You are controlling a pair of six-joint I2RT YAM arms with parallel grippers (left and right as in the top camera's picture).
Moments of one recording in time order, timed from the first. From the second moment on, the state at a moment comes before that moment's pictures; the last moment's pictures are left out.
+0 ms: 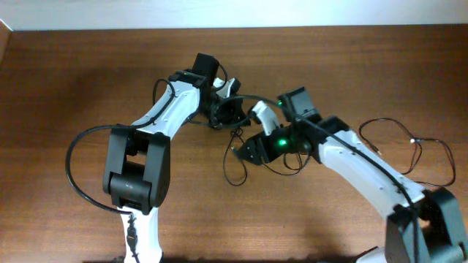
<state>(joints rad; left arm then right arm) -0.29 2.12 1.59 -0.83 0.77 -0.36 0.47 1.66 1.11 -0.52 -0.67 0.06</state>
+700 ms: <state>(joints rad) -0.22 2.12 1.59 -0.88 0.59 -0.56 0.62 1.69 1.11 -0.92 -0.71 -0.01</state>
